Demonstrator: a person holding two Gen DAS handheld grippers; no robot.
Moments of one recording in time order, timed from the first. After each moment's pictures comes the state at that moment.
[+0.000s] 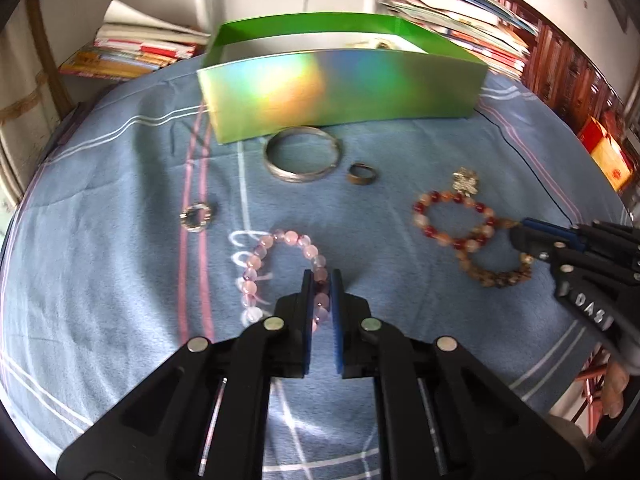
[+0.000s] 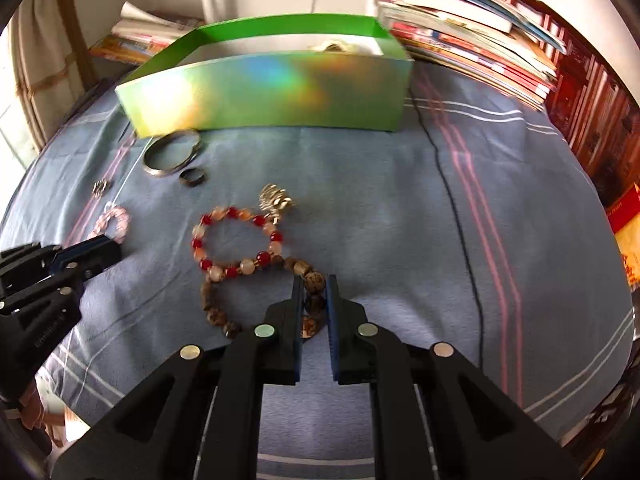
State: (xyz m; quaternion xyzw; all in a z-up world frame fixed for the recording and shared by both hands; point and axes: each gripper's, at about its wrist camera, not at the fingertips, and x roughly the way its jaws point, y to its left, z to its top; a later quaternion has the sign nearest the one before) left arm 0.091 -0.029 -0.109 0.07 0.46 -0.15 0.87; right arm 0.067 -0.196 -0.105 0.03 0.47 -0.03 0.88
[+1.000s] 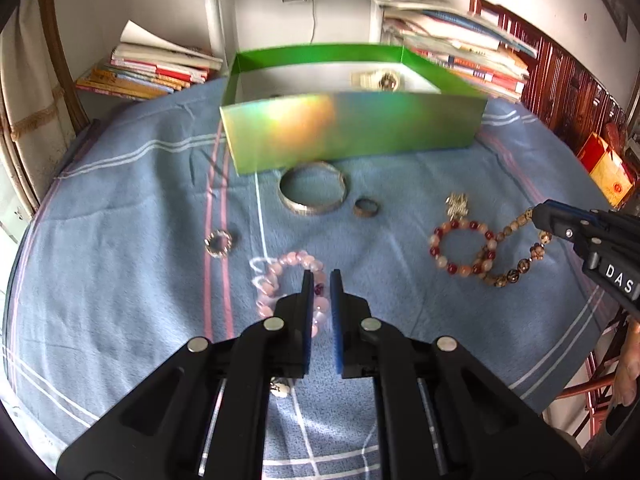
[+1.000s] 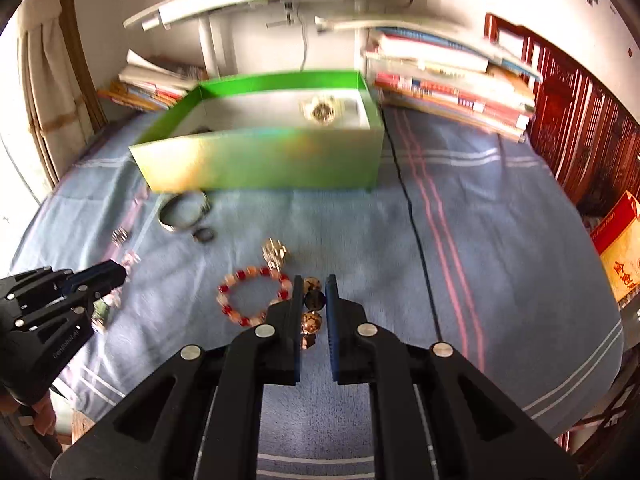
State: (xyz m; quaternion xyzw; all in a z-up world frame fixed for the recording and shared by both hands) left arm 0.084 -0.028 -0.080 0.07 0.42 -0.14 0.89; right arm 0.055 -0.202 -0.058 0.03 0.40 -0.02 0.92
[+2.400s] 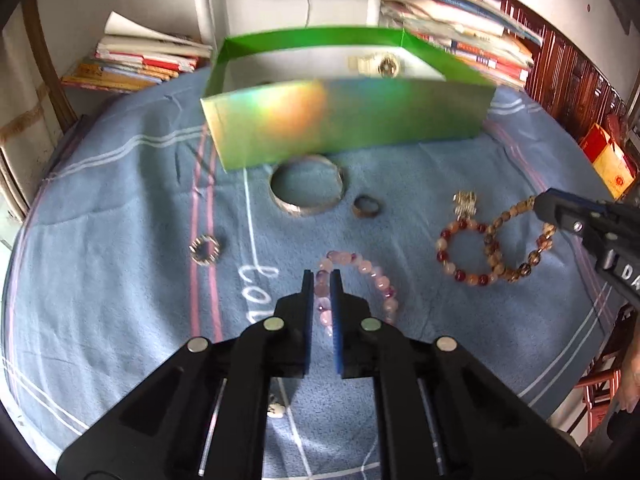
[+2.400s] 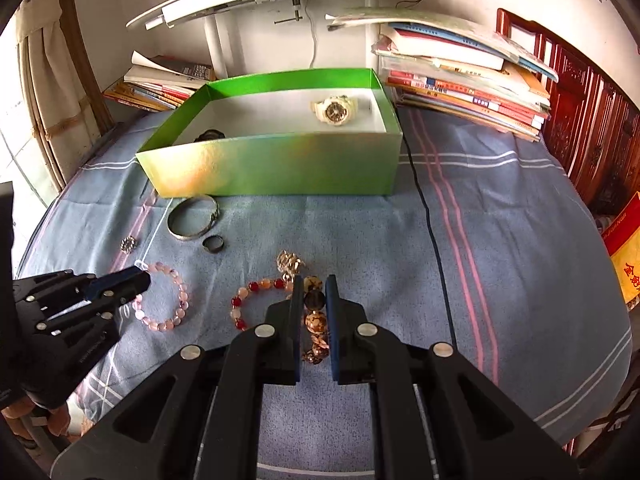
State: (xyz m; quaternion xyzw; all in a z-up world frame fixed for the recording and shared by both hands) left arm 0.104 -0.036 -0.086 0.08 0.45 -0.15 0.88; right arm 0.071 -0.199 -0.059 0.04 0.41 -0.01 0.91
